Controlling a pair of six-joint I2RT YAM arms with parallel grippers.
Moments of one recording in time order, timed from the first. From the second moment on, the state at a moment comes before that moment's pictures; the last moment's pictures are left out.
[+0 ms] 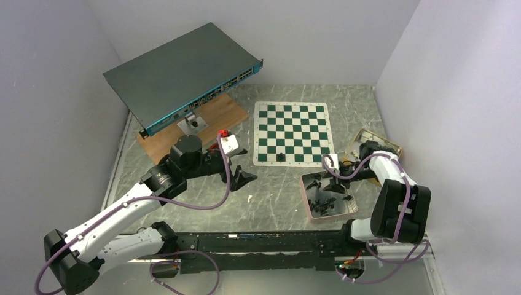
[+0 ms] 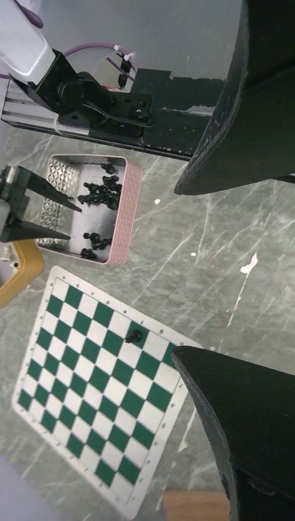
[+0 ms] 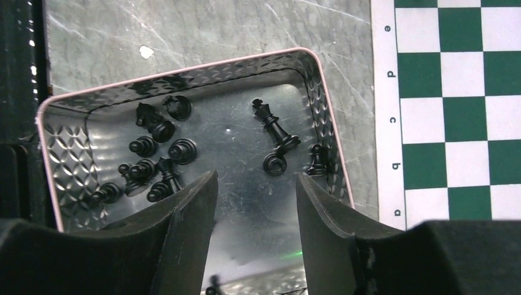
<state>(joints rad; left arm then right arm) -0.76 0.93 0.85 -0.16 0.45 0.07 -0.23 1.37 0.77 -1.10 -0.89 -1.82</state>
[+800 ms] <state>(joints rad) -0.78 0.91 0.85 -0.12 0.42 0.14 -0.08 1.44 0.77 -0.87 -0.73 -1.63</state>
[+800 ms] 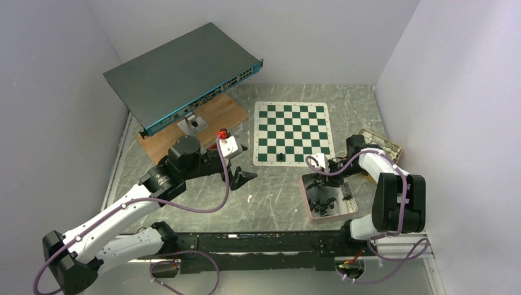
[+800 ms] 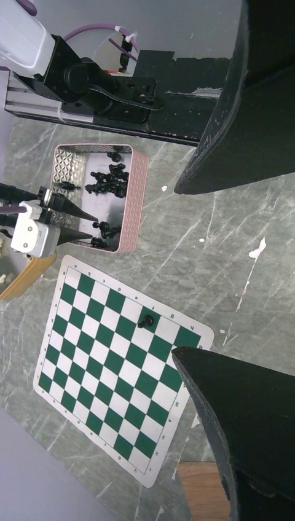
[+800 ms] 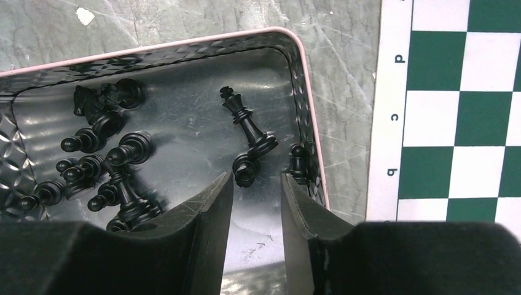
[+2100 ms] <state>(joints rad) -0.78 0.90 0.85 -0.12 0.40 0.14 -0.05 1.26 0.84 -1.04 -0.66 -1.45</state>
